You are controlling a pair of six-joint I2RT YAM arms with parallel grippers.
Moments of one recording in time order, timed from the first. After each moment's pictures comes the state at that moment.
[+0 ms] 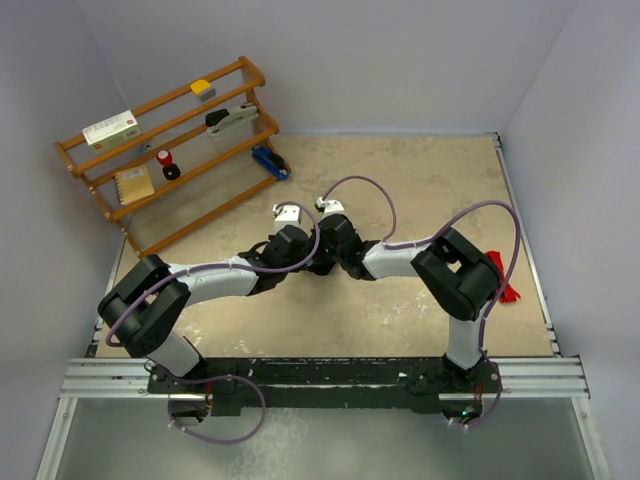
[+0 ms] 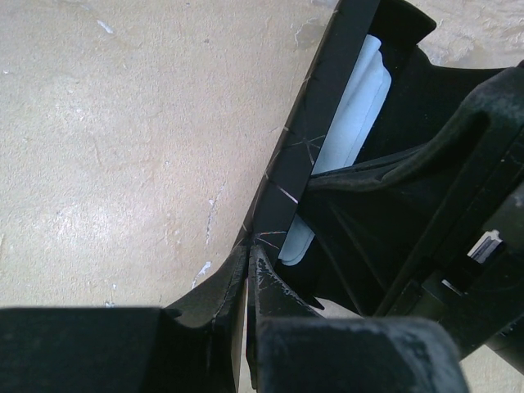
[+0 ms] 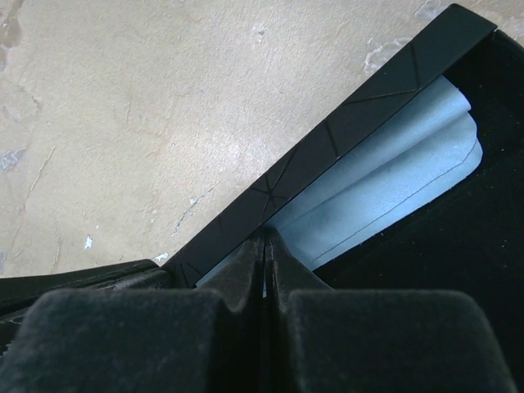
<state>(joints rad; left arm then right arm) -0.78 1.56 0.75 0.07 -0.42 -0.59 0.80 1.90 0.98 0.27 0.13 0.50</state>
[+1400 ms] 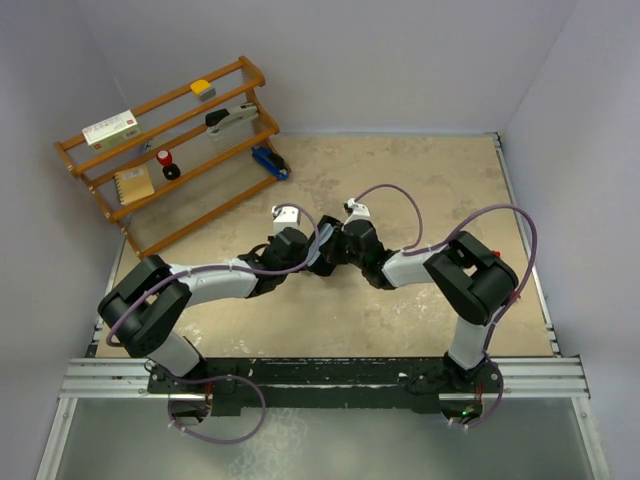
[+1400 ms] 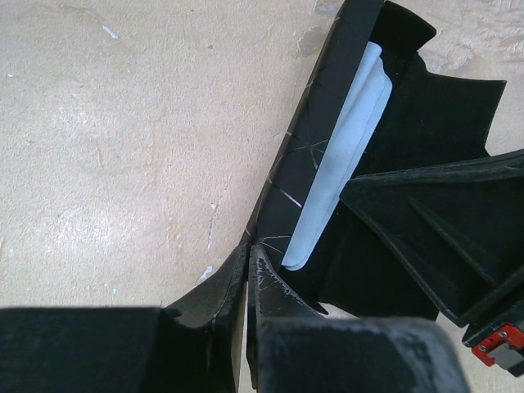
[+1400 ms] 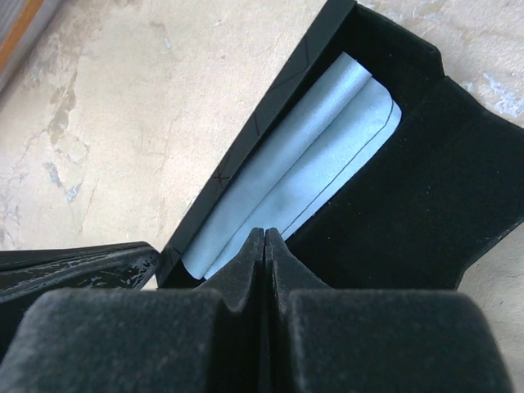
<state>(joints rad) -0.79 1.56 0.72 0.11 -0.42 -0.59 0.72 1.81 0.76 0.54 0.08 0.70</state>
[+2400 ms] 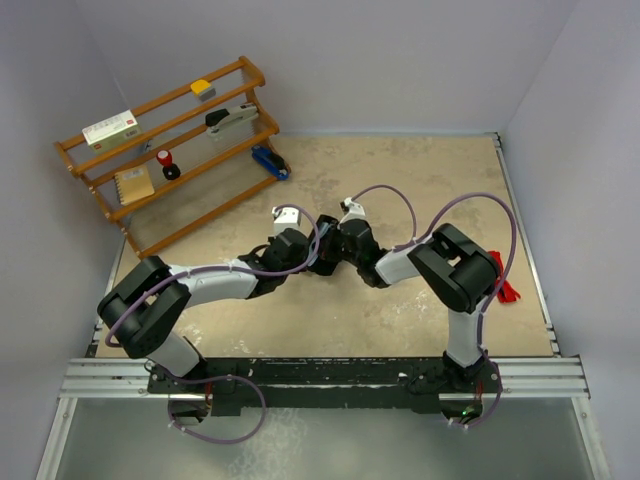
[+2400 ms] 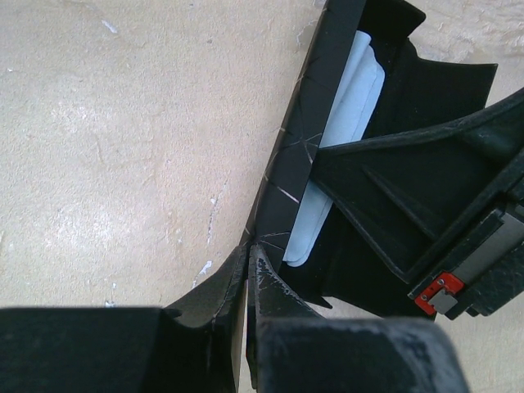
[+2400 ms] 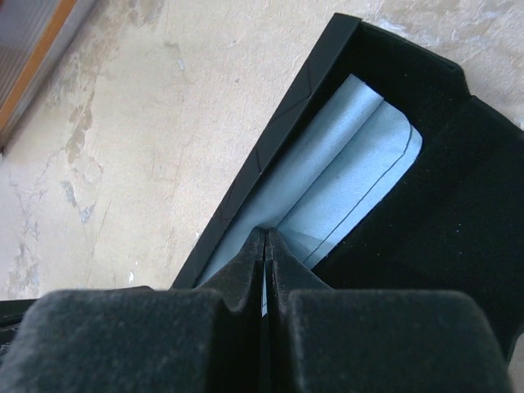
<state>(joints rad) -0.80 1.56 0.72 0.10 -0.43 -0.60 0.71 1.93 0.80 0.67 0.03 0.74</state>
